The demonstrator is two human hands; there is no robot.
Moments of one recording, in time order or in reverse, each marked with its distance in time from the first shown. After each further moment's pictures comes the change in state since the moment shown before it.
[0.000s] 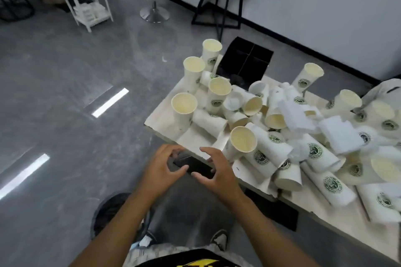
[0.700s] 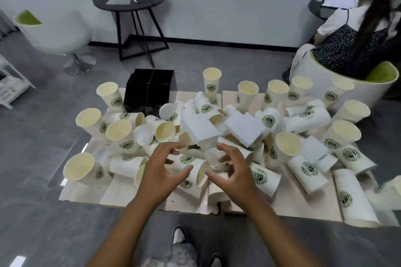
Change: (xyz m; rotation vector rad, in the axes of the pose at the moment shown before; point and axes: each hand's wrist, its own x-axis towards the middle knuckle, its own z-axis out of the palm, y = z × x) left_hand 0.101 0.200 0.185 -0.041 -0.182 0.349; right_hand -0.063 0.102 -0.241 0.090 0.539 0.173
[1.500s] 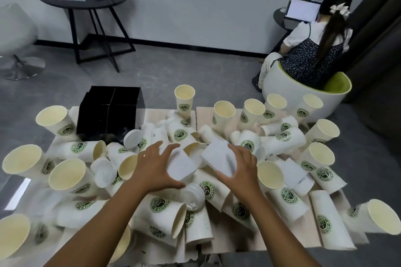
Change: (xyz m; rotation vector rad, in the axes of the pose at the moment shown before) left_hand 0.165 -0.057 0.059 0.646 -0.553 -0.114; right_hand 0.113 0.081 -0.059 -0.535 0.133 0.216
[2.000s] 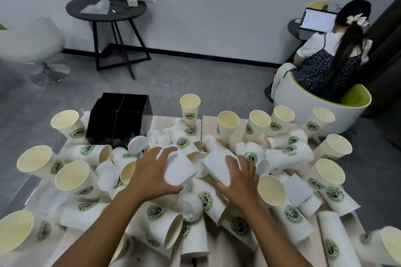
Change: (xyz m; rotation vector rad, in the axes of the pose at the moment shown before) left_hand -0.007 0.008 -0.003 -0.088 0.184 -0.029; right_hand 0.019 0.008 0.002 -0.236 -0.180 0.017
